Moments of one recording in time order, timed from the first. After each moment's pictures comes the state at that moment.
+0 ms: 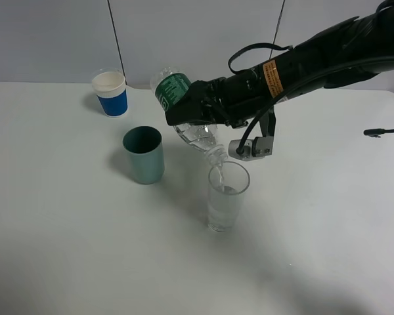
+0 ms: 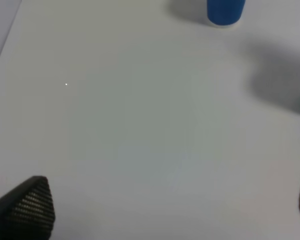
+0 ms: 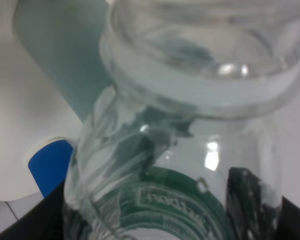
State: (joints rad) left arm 0.12 -0.01 -0.51 -0.07 1.06 0.12; right arm 0.44 1.78 -1.03 -1.75 -0.82 -1.21
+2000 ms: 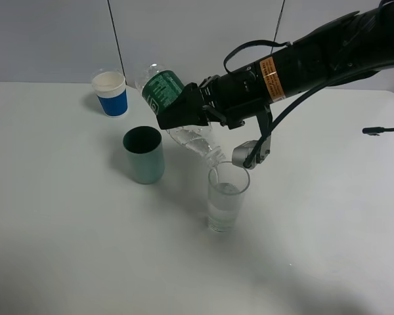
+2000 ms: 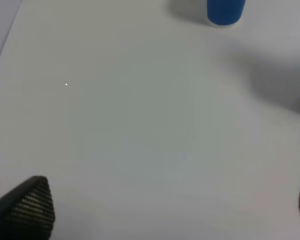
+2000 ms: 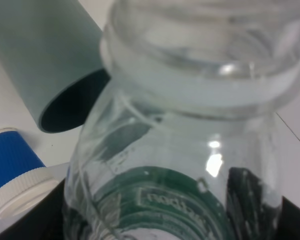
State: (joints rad) left arm 0.12 -0.01 -0.51 -0.07 1.06 0.12; right arm 0.47 1.76 -1.03 -1.74 -0.86 -1.33
